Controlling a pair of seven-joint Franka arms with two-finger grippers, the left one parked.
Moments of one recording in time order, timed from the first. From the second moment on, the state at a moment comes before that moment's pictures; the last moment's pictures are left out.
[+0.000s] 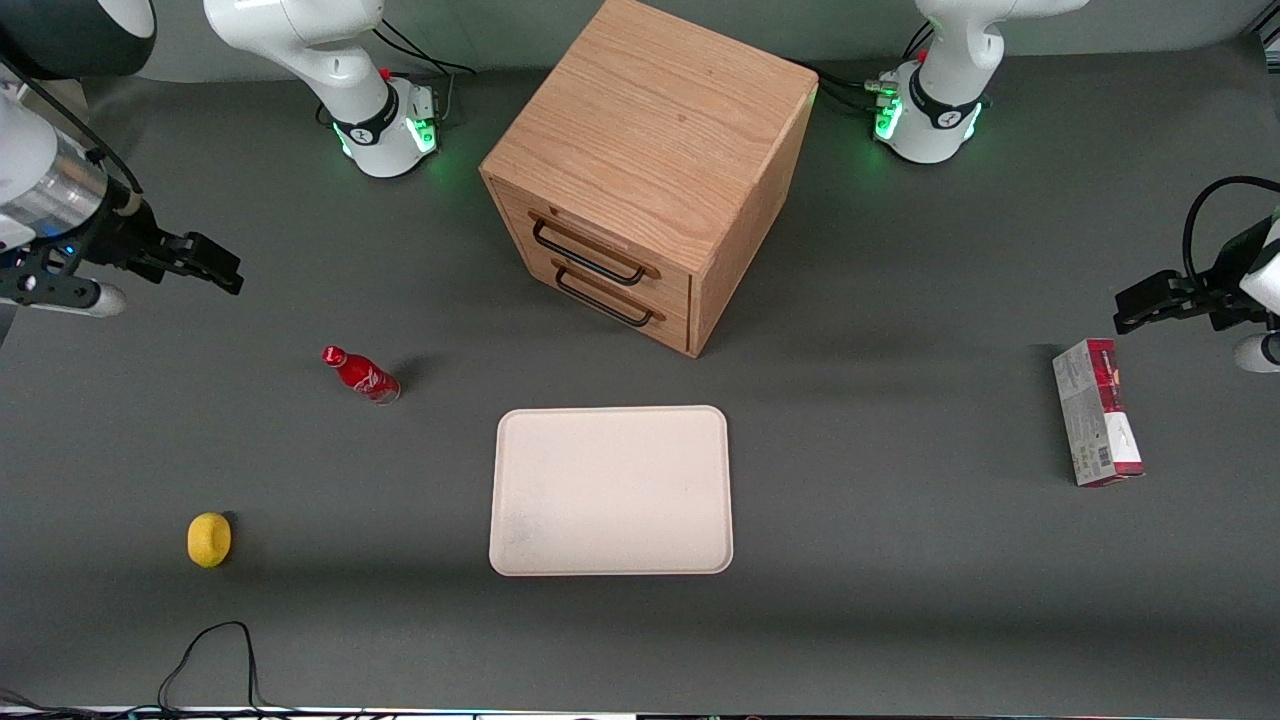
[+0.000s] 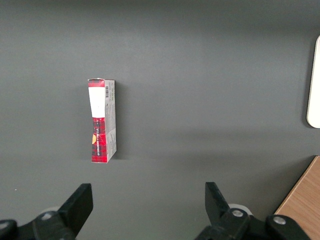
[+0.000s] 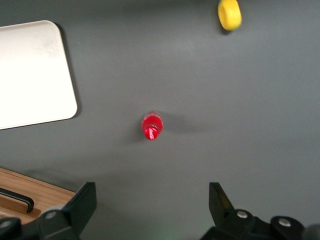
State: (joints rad) arm 0.15 -0.06 -0.05 -1.73 -0.04 1.63 0.25
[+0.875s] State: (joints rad) arm 0.17 0.20 0.44 -1.52 -0.04 1.63 -0.09
